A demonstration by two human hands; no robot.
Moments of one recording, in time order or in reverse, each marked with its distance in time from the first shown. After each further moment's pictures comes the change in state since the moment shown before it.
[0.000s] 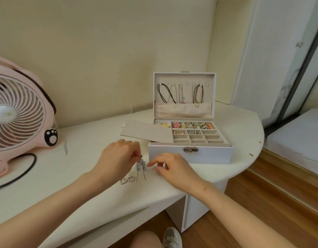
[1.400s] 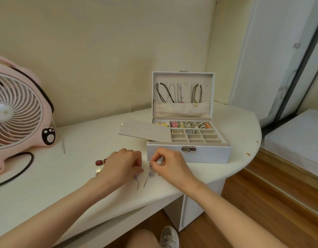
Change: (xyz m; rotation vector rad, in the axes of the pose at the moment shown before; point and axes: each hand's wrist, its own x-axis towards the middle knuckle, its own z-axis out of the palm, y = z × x) left_hand -0.002 0.006 0.020 0.003 -0.226 -0.103; right_hand 0.005 0.000 0.010 0.158 0.187 0.086
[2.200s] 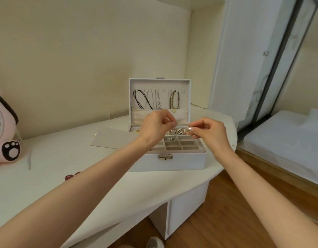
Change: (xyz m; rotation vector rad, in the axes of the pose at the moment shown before) left_hand 0.120 0.113 -0.022 -0.698 0.238 0.134; right_hand 0.015 0.038 -0.150 0.384 0.456 0.200
